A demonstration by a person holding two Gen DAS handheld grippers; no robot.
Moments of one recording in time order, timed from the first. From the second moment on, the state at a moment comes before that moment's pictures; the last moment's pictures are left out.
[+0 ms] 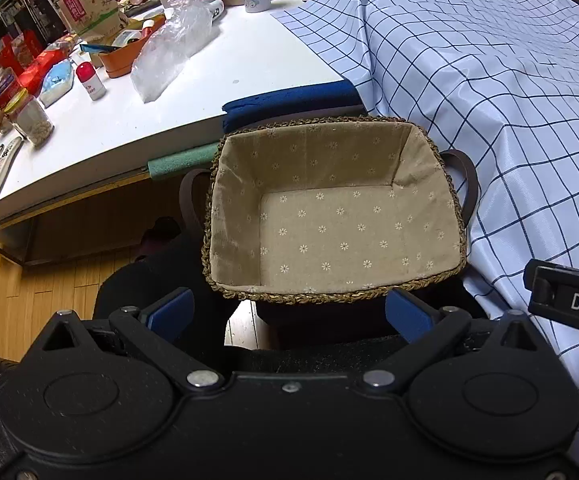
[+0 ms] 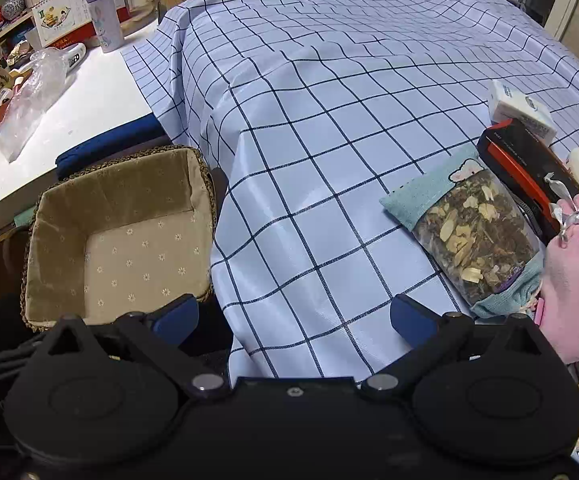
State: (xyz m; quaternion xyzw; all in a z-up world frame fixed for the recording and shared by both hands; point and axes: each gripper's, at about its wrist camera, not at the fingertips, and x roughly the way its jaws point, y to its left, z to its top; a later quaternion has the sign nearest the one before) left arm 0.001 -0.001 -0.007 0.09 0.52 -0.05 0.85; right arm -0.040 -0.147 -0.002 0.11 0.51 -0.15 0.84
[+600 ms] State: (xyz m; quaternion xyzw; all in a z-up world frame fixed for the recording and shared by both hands) left arm 0.005 0.006 -0.011 0.07 0.53 -0.05 0.85; right arm -0.037 -0.143 -0.004 0.10 0.52 -0.15 0.84
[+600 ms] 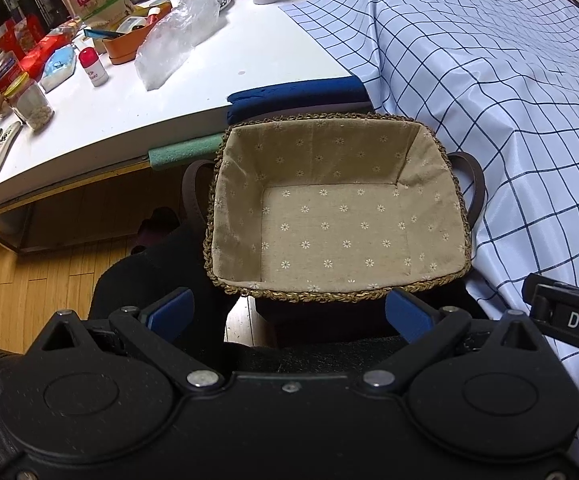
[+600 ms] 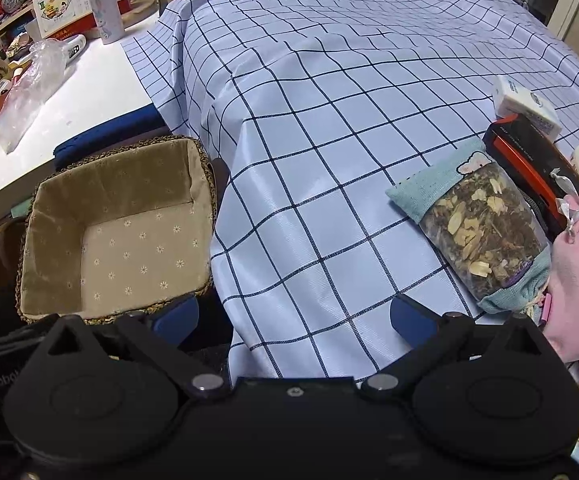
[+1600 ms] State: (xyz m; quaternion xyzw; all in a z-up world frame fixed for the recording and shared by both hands) left arm 0.005 0.006 -0.012 0.07 0.53 -0.05 0.84; right arm -0.039 -0.146 -0.003 0.11 0.52 -0.15 0.84
